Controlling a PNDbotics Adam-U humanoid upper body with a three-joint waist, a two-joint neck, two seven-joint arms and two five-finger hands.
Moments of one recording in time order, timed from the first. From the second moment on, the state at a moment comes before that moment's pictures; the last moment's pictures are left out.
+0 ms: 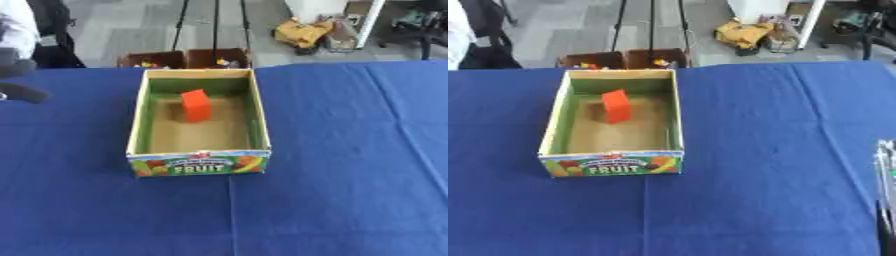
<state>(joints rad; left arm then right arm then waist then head) -0.48 0.29 0.01 -1.98 0.03 -0.57 -0.45 -0.44 -0.36 -0.34 -1.98 0.39 -0.68 -0.43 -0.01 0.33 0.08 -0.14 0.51</state>
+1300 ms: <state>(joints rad) -0.47 0.29 0.04 -1.98 0.00 -0.53 -0.50 -0.44 -0.36 -0.34 -1.98 0.39 -0.68 -0.42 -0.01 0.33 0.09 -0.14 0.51</state>
